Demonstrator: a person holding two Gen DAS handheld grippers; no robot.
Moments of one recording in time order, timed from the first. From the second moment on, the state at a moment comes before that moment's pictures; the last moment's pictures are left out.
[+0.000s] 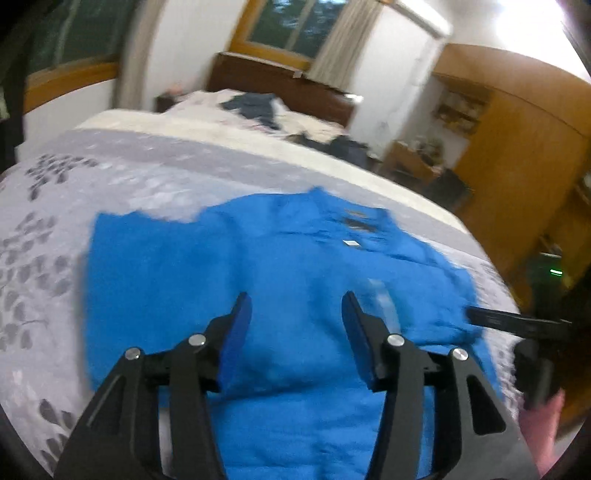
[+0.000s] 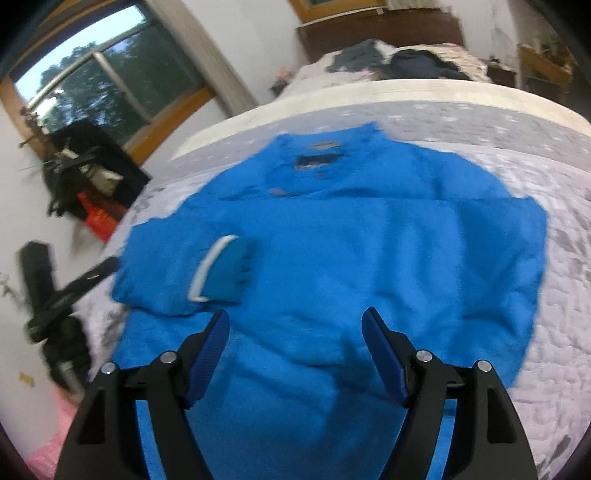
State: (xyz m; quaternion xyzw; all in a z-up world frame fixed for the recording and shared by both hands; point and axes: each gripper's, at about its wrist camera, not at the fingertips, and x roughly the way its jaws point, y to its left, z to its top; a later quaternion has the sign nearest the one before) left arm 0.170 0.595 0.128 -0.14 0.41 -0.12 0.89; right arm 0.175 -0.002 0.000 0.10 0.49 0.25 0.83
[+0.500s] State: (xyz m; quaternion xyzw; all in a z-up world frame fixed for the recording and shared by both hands) left arm 0.178 0.636 0.119 -0.21 0.41 -0.11 0.88; right arm 0.218 0.090 -0.023 0.09 0.57 0.28 0.77
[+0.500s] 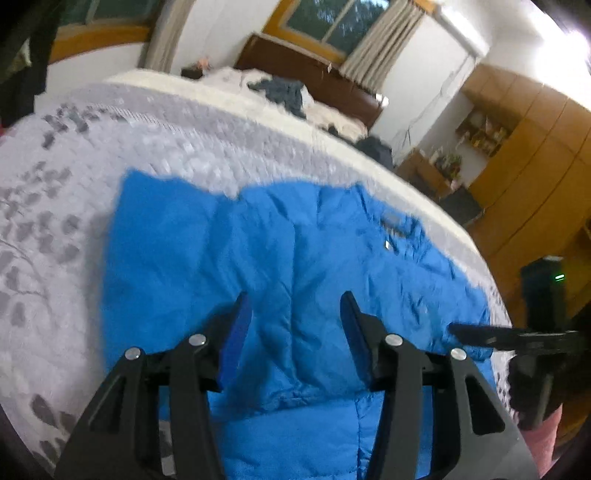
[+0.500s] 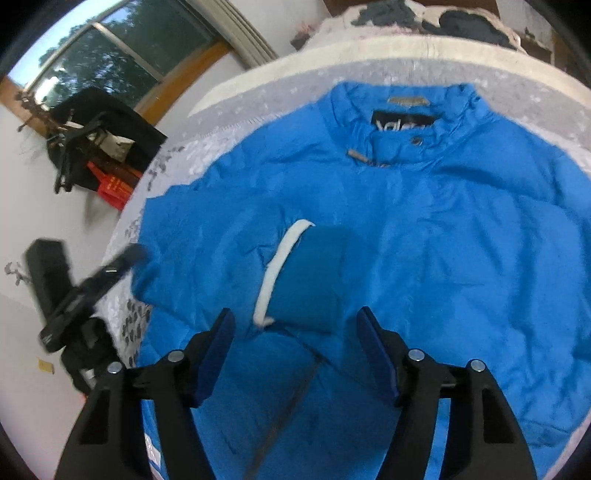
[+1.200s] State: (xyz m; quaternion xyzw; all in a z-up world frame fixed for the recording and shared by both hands) left arm 0.166 0.658 0.143 -0.22 0.36 -0.07 0.90; right arm 0.215 -0.045 0.035 0.13 0.48 0.16 0.85
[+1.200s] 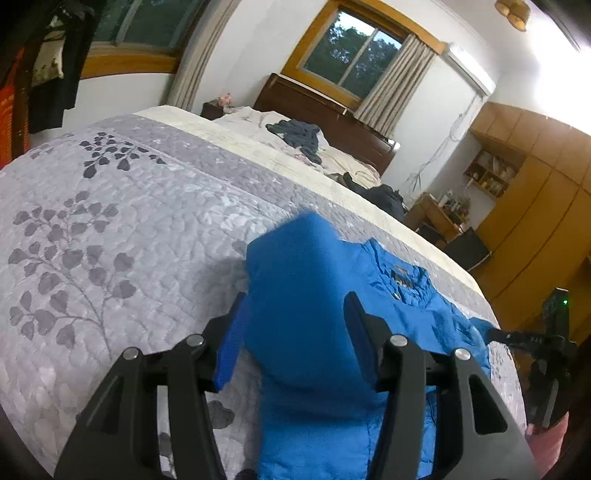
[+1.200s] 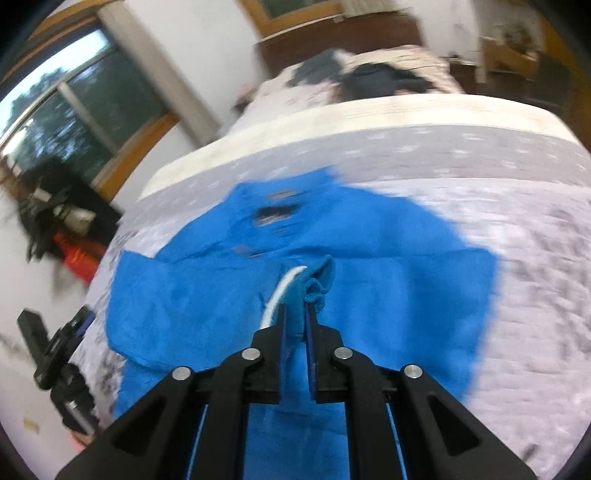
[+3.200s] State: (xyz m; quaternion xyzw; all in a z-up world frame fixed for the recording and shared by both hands) left arm 0.051 0.612 0.128 -0.05 0.46 -0.13 0.88; right arm 0.030 -0.107 -0.027 0.14 0.47 0.18 0.86
